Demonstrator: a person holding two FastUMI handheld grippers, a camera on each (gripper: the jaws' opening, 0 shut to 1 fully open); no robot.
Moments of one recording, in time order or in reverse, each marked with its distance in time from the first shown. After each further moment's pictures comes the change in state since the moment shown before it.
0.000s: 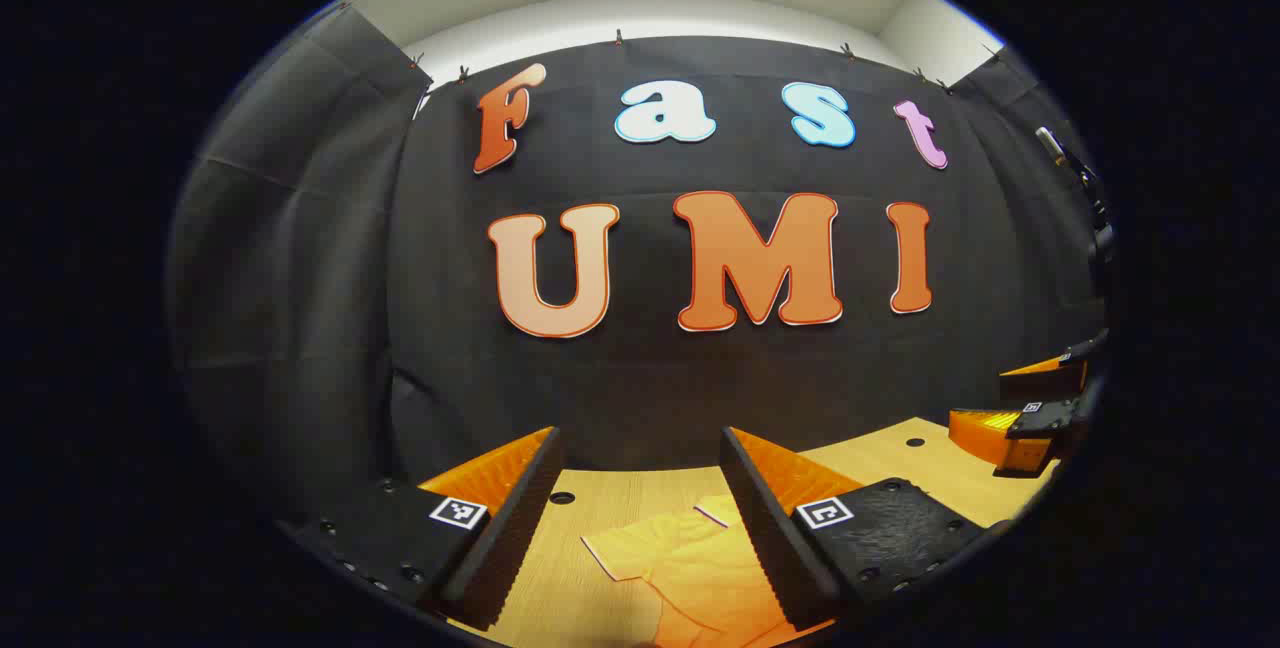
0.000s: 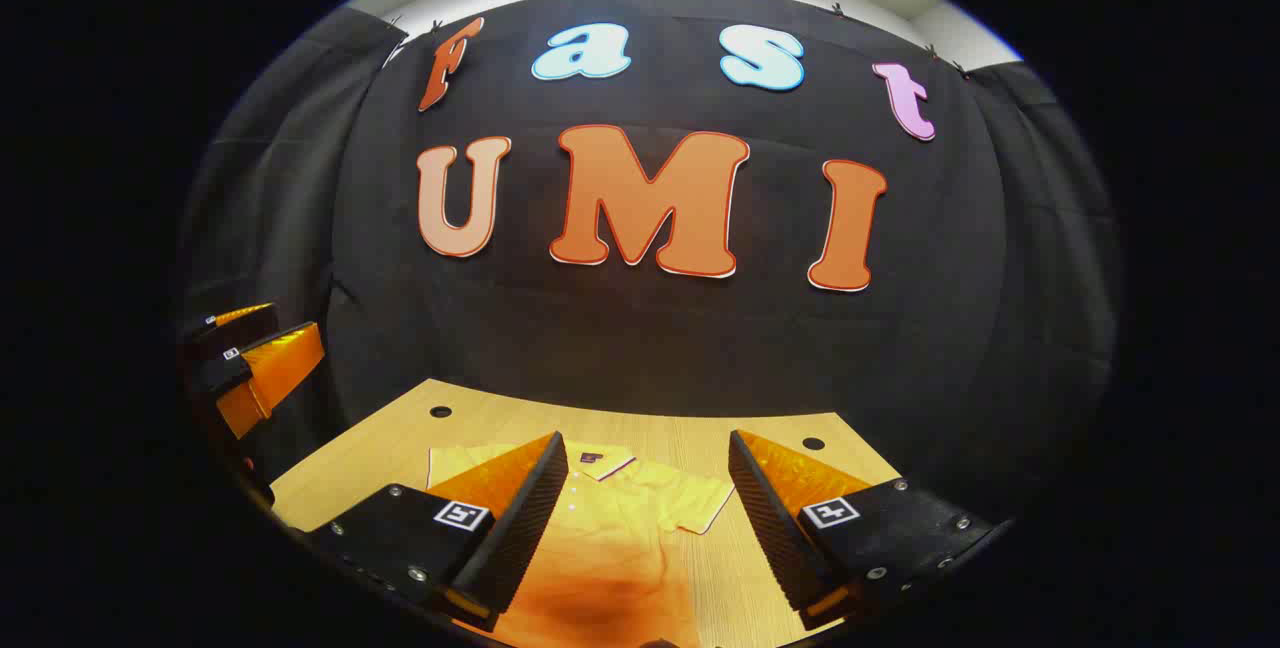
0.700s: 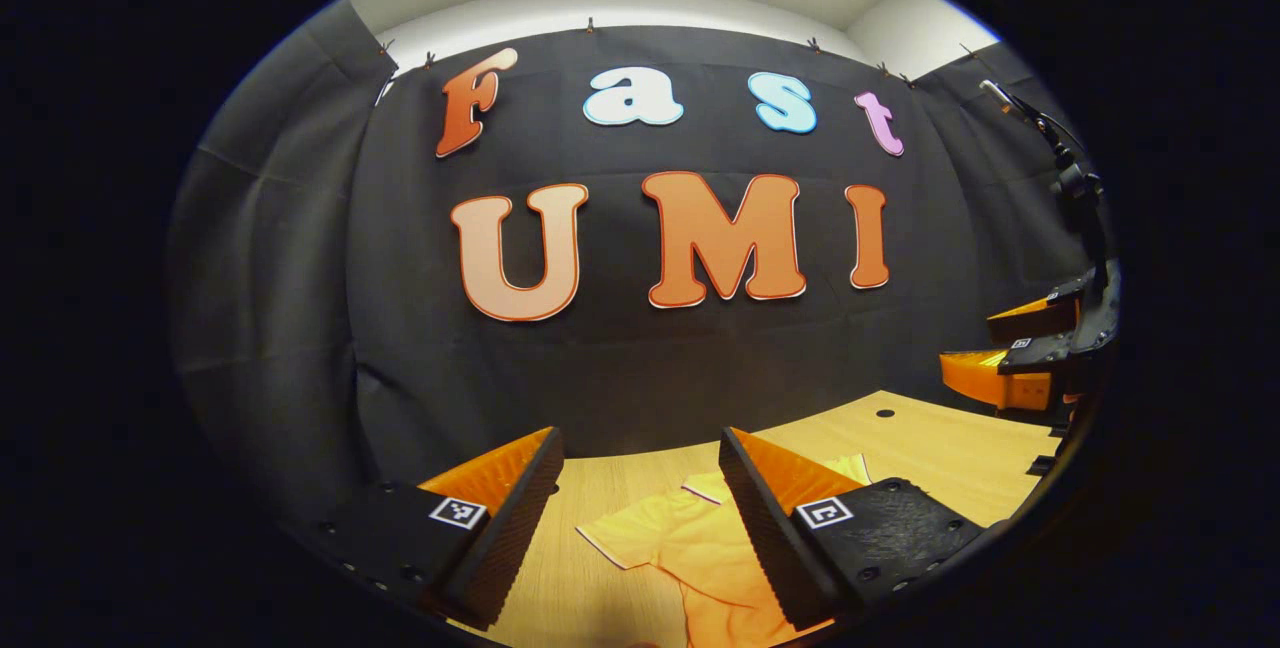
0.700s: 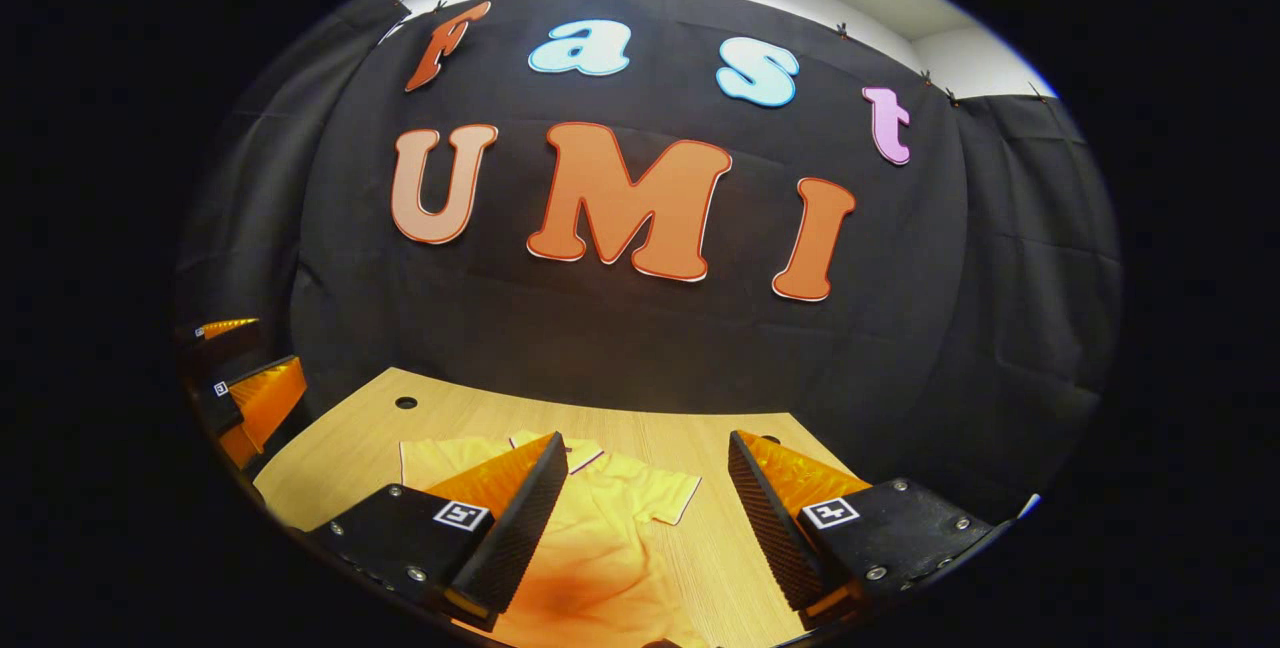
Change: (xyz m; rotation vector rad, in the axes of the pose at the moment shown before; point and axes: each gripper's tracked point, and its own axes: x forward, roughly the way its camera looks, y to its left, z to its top) left arm -0.004 0.026 -0.021 0.025 0.018 -0.118; right arm -0.020 0.016 0.014 -0.018 0.025 -0.119
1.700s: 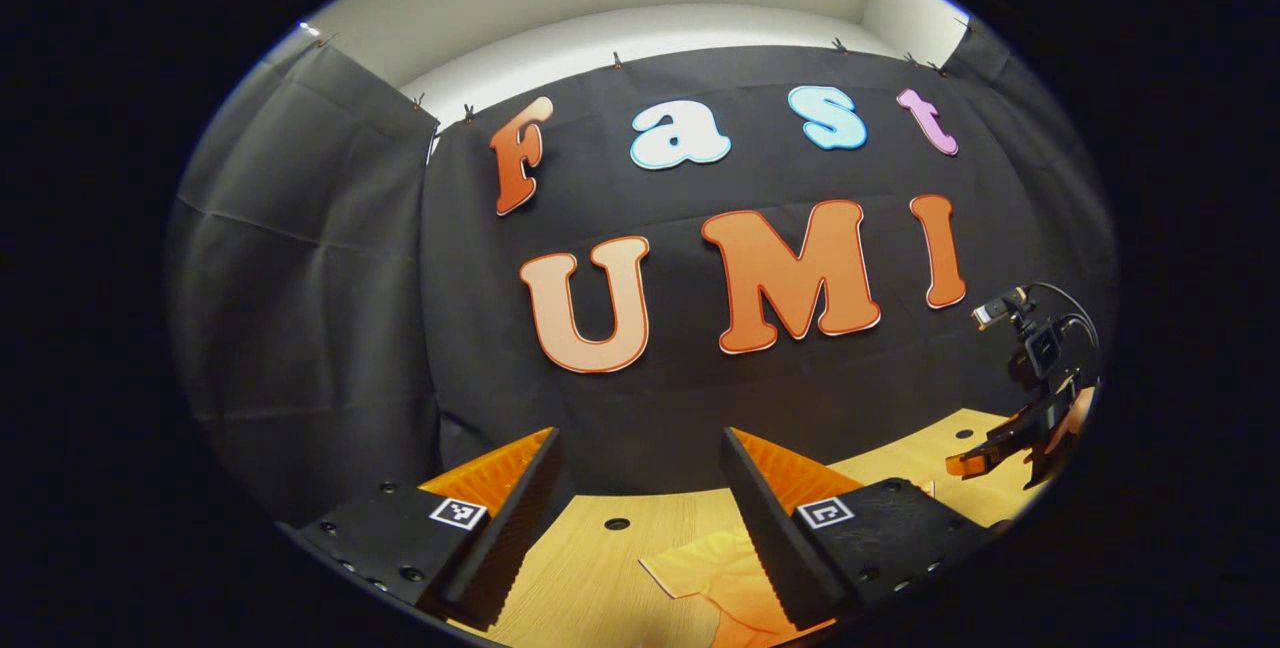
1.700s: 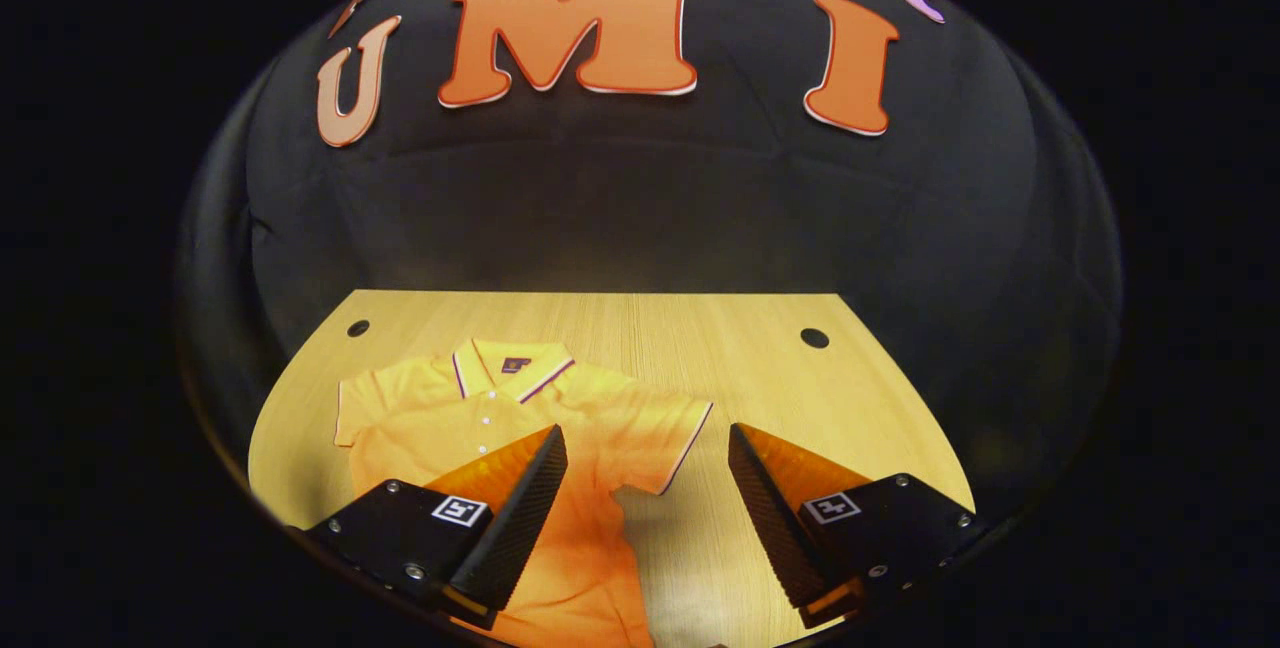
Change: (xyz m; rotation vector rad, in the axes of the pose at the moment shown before) left arm -0.003 0.001 0.057 0.089 -0.070 0.269; right arm 0.184 -0.054 -0.161 0.072 0.470 0.120
